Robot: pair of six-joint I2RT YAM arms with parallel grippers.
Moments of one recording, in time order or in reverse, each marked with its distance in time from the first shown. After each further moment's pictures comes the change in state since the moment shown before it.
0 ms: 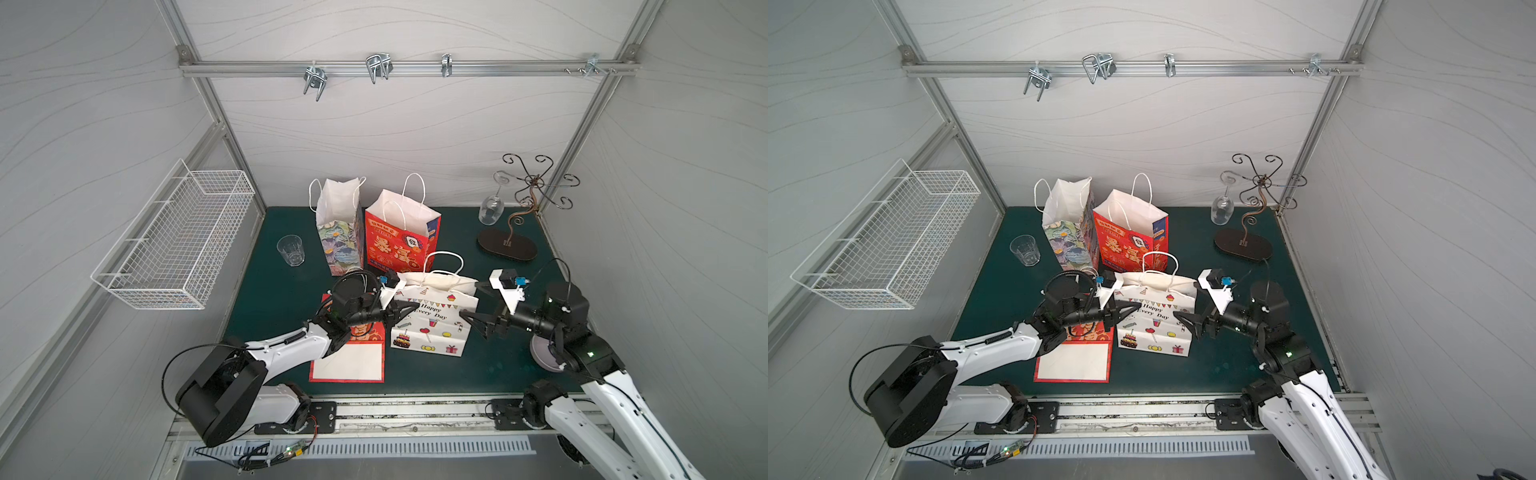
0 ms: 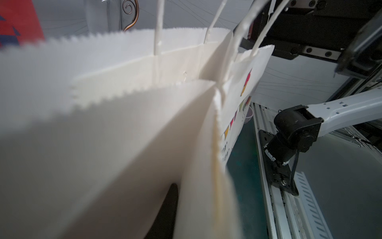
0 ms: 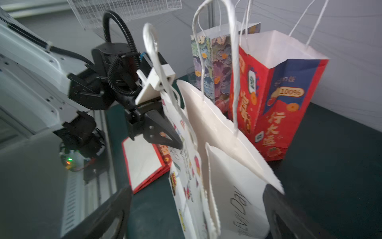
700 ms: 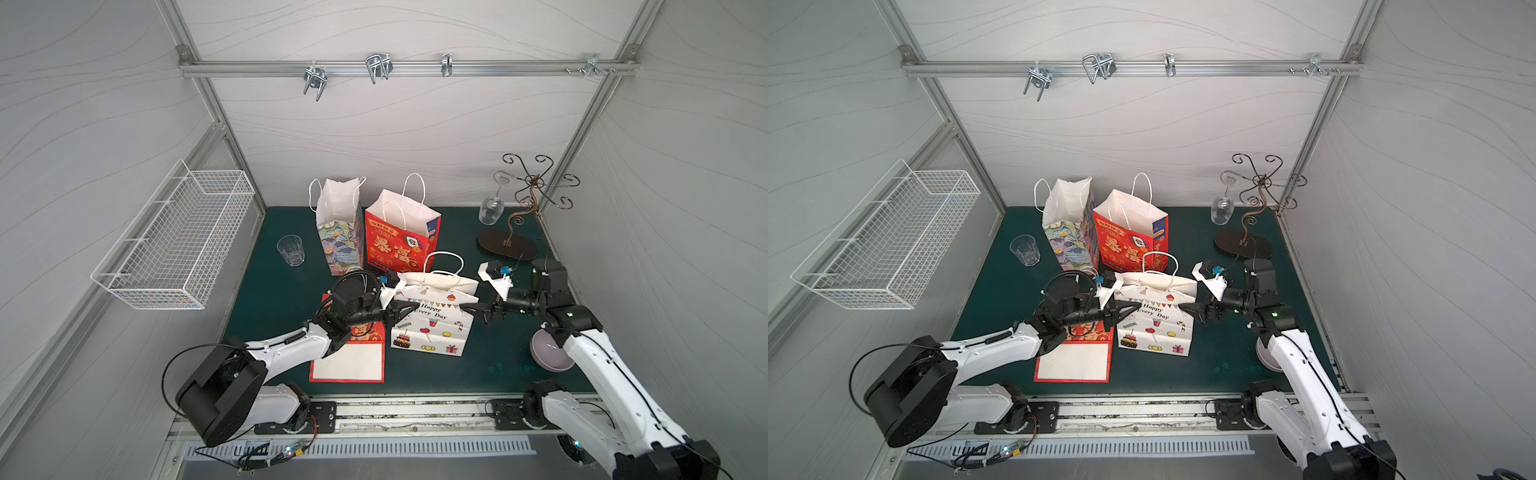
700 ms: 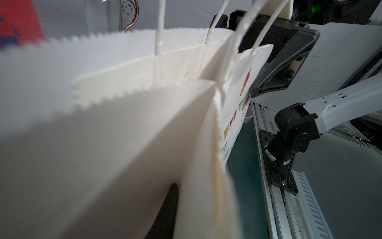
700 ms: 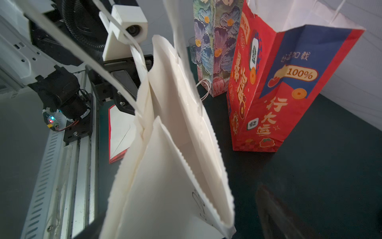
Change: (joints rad) left arm 0.000 0.000 0.000 0.000 0.000 0.002; right arm -0.122 0.323 0.027 0.032 -0.267 -0.312
